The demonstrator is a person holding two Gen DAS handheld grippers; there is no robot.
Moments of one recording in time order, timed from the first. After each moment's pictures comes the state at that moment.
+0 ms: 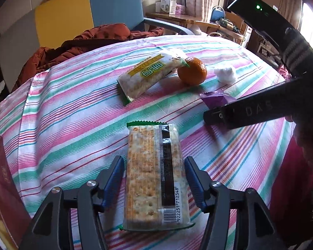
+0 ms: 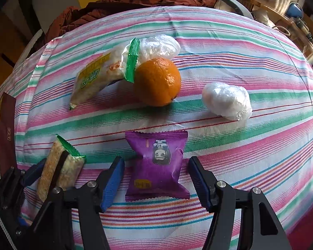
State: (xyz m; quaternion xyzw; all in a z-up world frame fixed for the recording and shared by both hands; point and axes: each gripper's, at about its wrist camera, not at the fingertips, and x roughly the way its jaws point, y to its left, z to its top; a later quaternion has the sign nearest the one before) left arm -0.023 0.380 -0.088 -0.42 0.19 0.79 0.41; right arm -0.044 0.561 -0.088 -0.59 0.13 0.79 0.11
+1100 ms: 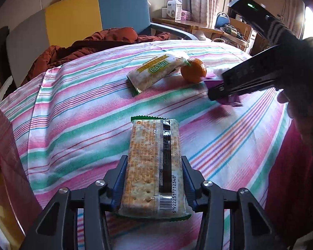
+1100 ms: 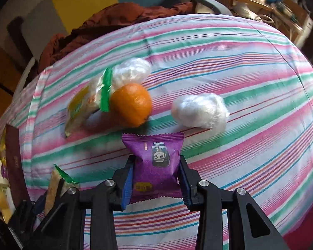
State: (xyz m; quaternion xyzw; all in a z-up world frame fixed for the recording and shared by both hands) left arm 0.001 0.352 -0.083 -0.41 0.18 0.80 0.39; right arm -0.042 0.583 -0.081 -0.54 0.19 0.81 0.14
